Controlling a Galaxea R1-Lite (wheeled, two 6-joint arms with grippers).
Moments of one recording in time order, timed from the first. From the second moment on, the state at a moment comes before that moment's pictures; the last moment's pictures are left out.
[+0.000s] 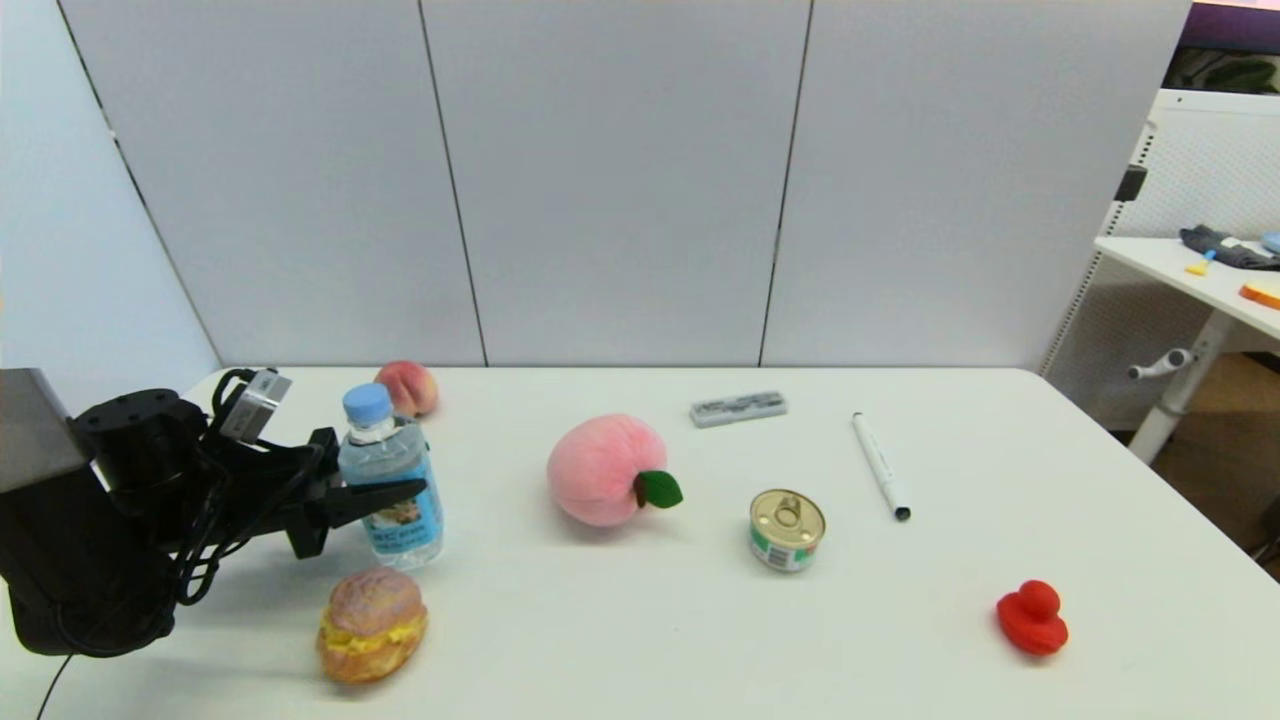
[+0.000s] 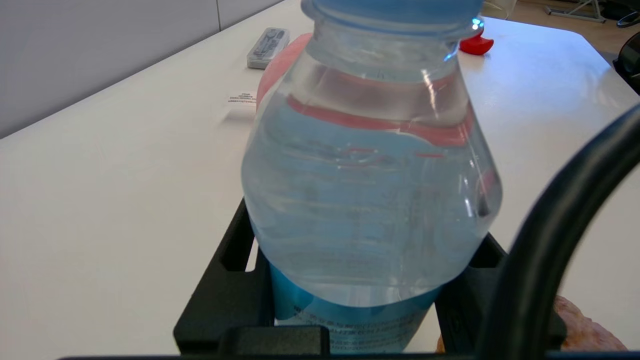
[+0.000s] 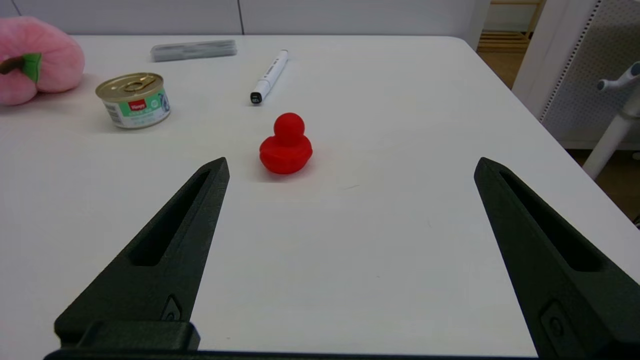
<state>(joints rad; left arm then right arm) 0.13 2.13 -0.51 -1.52 -1.40 0.03 0.00 0.00 0.00 0.00 0.01 0.00</state>
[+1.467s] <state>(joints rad) 0.13 2.10 -0.56 -1.52 -1.40 0.01 0.00 0.00 0.00 0.00 0.01 0.00</state>
